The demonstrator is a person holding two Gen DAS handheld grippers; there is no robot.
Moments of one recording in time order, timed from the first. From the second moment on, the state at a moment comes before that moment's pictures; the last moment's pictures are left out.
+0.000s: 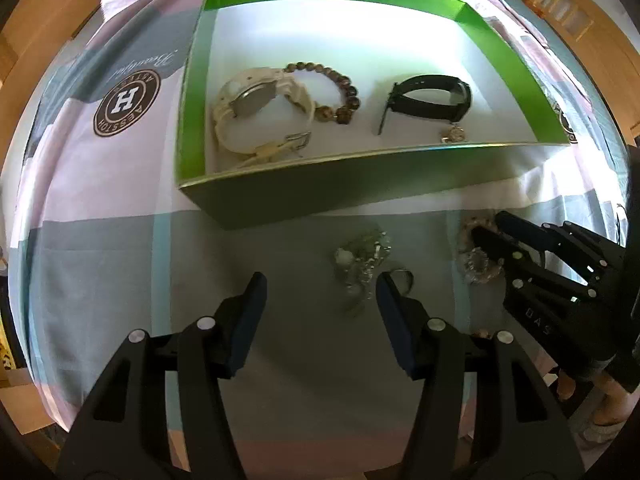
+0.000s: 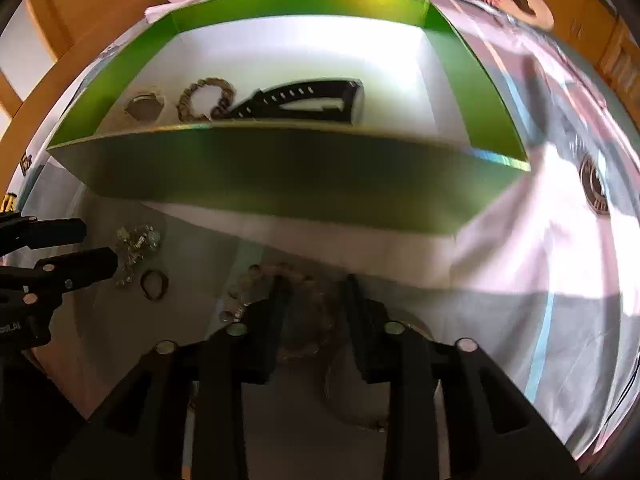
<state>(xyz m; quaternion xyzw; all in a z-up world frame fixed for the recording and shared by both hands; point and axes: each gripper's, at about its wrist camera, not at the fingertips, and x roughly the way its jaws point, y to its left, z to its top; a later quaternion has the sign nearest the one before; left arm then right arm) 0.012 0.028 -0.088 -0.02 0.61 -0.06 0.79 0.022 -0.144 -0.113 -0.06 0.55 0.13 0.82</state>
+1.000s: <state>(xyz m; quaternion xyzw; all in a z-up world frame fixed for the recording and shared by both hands) -0.021 -0.044 -0.100 0.06 0.62 -0.17 0.76 0.007 -0.234 -0.086 0.03 0.53 0.04 0.85</state>
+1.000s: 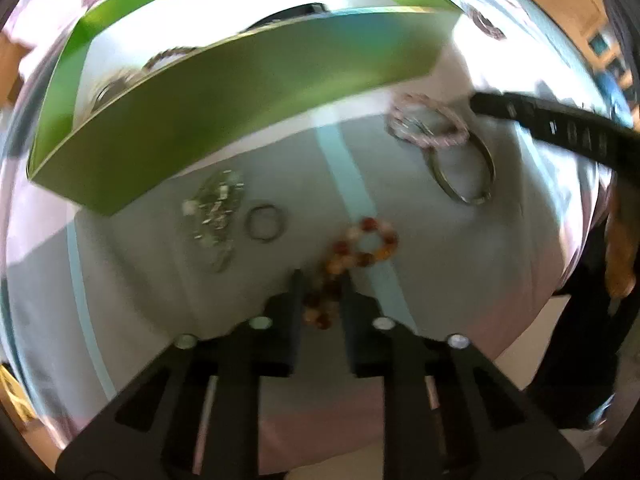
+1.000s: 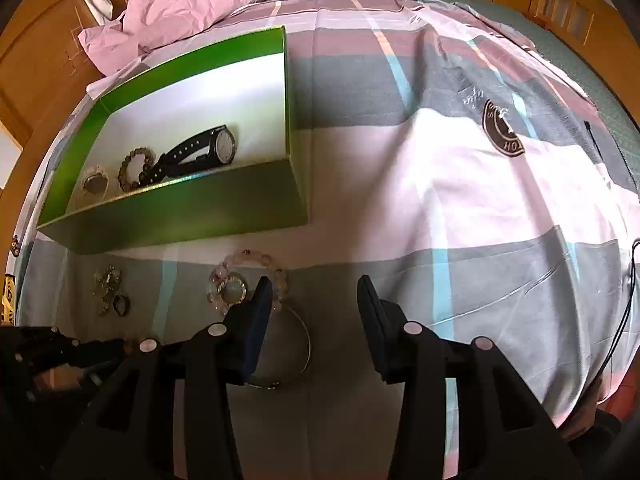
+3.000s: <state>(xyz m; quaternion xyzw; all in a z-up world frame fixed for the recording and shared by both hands) 0.013 -0.015 0.007 -0.01 0.49 -0.13 0.86 -0.003 -0.180 -0.011 -0.02 0.44 0.14 0.89</state>
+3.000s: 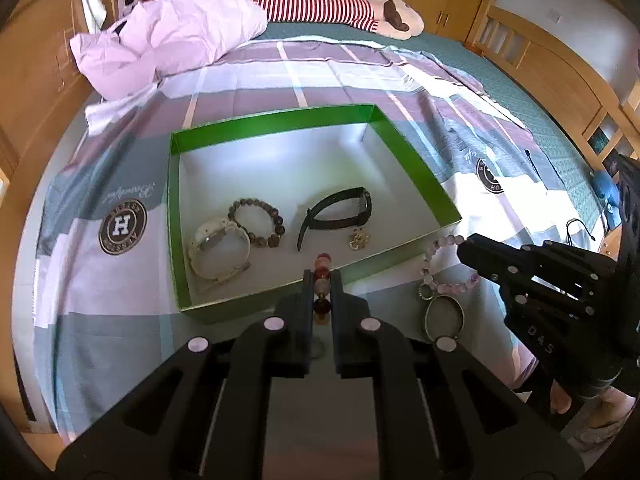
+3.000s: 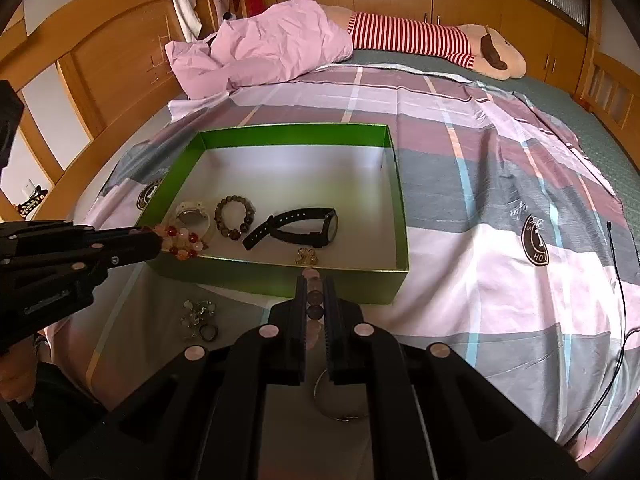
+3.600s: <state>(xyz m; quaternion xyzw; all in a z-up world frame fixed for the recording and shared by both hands) -0.003 -0.025 -0.069 -0.04 0.59 -0.19 0.78 -0.016 -0.161 -0.078 -0.02 0.54 0.15 0.83</state>
